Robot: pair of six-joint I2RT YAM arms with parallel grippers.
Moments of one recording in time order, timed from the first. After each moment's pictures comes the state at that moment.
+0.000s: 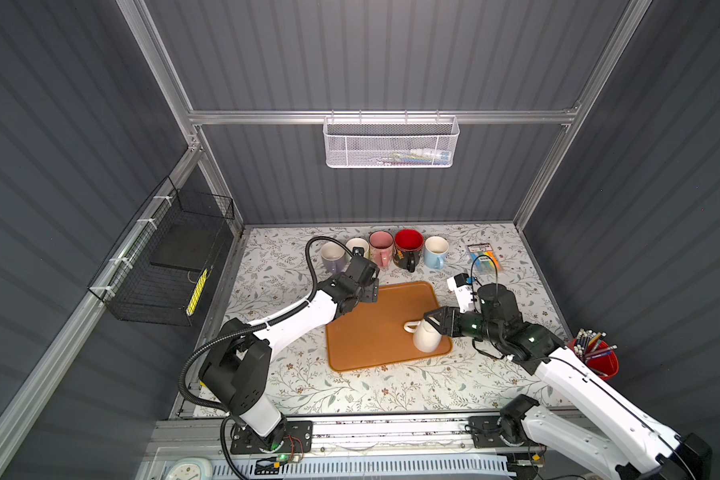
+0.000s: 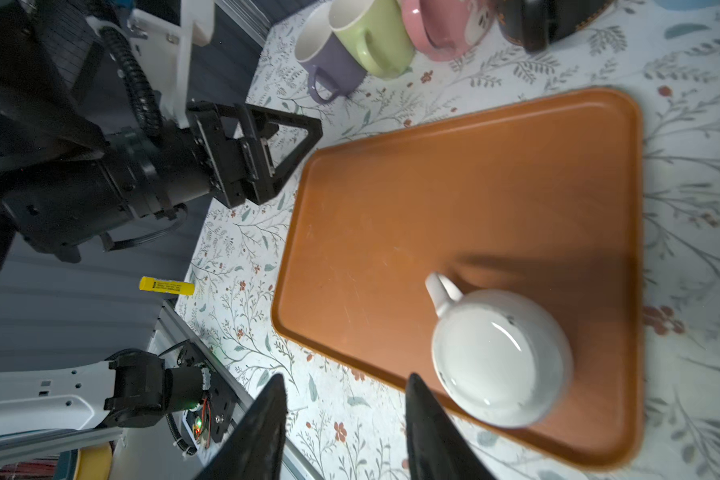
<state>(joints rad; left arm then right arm) -0.72 1.61 1.15 -0.37 -0.32 -0.39 0.52 0.86 0.71 -0.47 -0.32 0.57</state>
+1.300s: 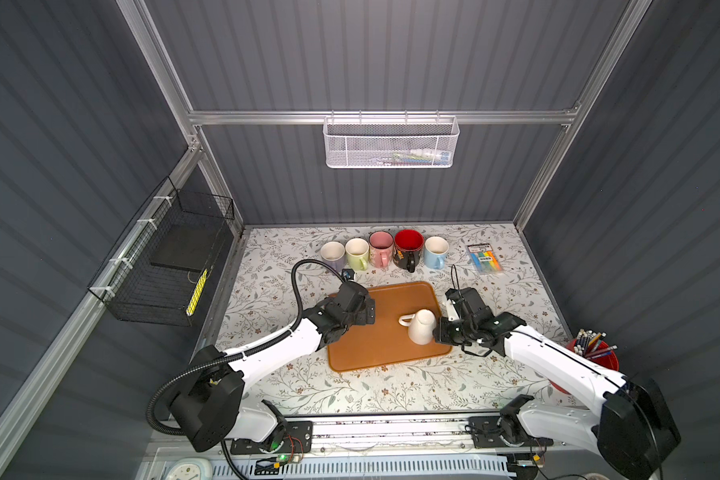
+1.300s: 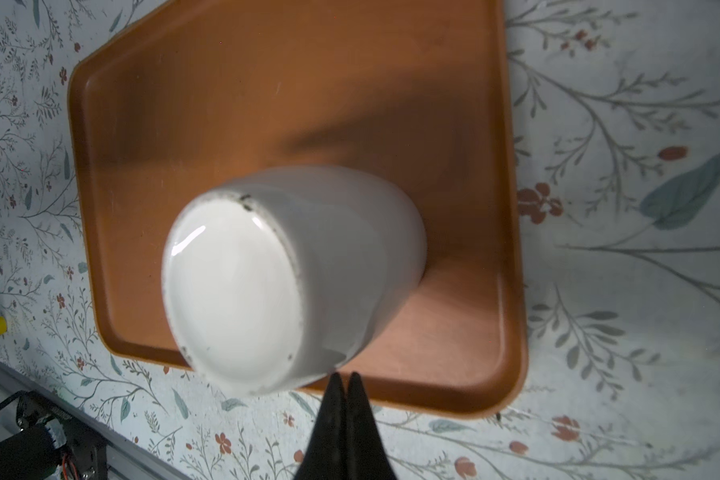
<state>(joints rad) -0.78 1.40 0.87 -0.27 -0.31 -0.51 0.52 1.22 0.71 -0.51 -0.15 0.58</state>
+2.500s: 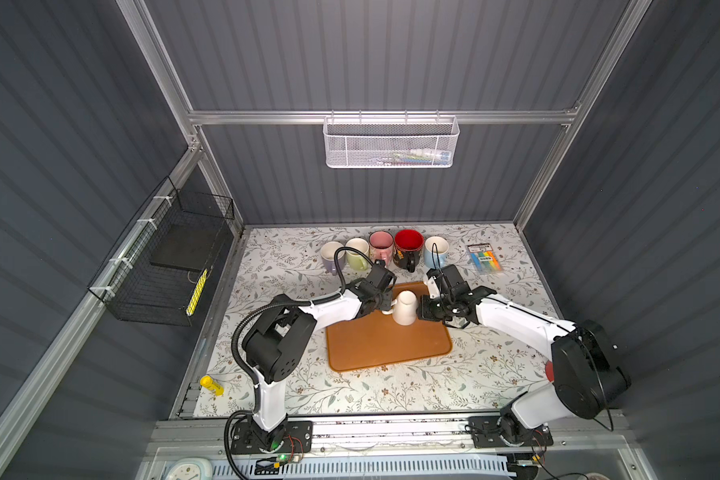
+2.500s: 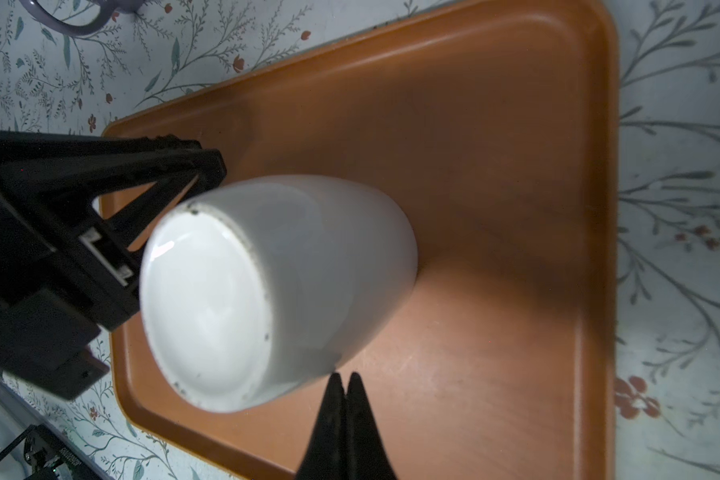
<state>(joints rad) -0.76 1.90 1.23 -0.21 -0.15 -0.40 0.50 1.52 0.93 -0.41 -0.21 0.52</state>
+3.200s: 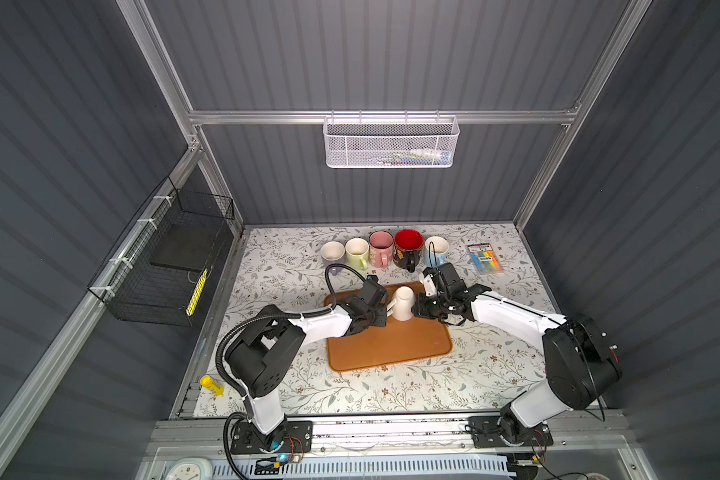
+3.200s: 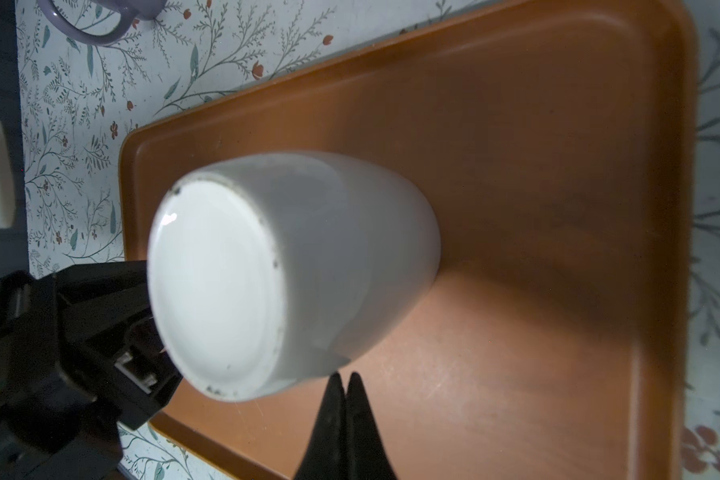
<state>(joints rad) -0.78 1.77 0.99 -0.12 -0.07 -0.52 0.50 1.57 0.95 -0.37 -0.26 0.54</state>
